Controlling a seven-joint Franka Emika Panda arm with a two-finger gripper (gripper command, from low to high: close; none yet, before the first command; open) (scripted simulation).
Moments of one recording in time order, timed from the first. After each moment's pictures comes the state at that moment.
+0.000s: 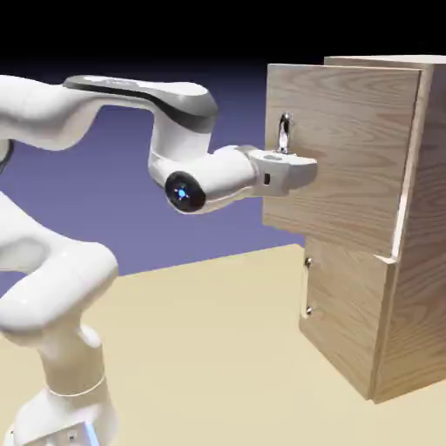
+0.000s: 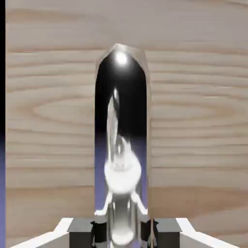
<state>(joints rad) -0.76 -0.90 0.34 -2.74 1.96 1.92 -1.09</state>
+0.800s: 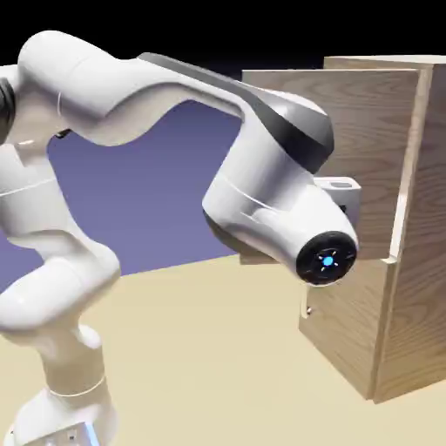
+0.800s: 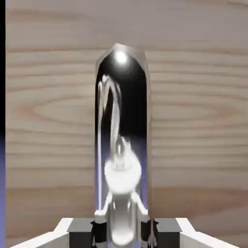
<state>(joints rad) -0.83 -0.18 -0.13 -2.17 1.22 0.95 -1.31</state>
